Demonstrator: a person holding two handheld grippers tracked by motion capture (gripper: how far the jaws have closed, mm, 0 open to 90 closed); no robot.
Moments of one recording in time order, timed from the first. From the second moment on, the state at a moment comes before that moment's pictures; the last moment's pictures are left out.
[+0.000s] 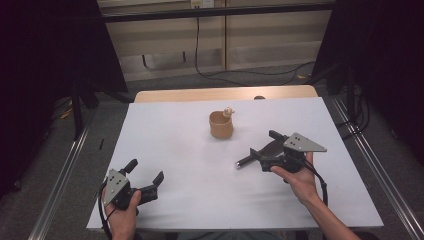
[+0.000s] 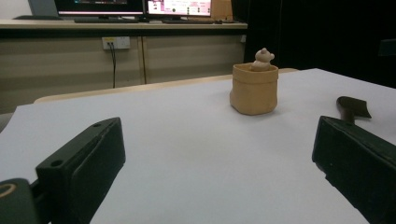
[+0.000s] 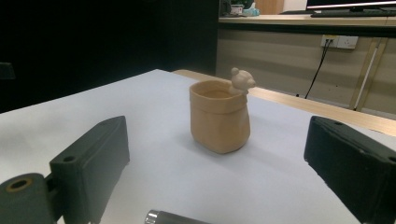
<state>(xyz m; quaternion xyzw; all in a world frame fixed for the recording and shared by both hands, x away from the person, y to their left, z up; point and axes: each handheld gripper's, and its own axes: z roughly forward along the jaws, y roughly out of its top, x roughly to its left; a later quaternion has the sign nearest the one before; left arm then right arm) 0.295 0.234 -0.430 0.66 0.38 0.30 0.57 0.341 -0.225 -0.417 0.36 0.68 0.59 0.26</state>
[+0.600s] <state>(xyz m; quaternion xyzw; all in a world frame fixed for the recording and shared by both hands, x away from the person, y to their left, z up) 0.296 0.234 -0.431 0.67 0.38 0.29 0.57 0.365 -0.209 -0.421 0.35 0.69 0.58 0.25</state>
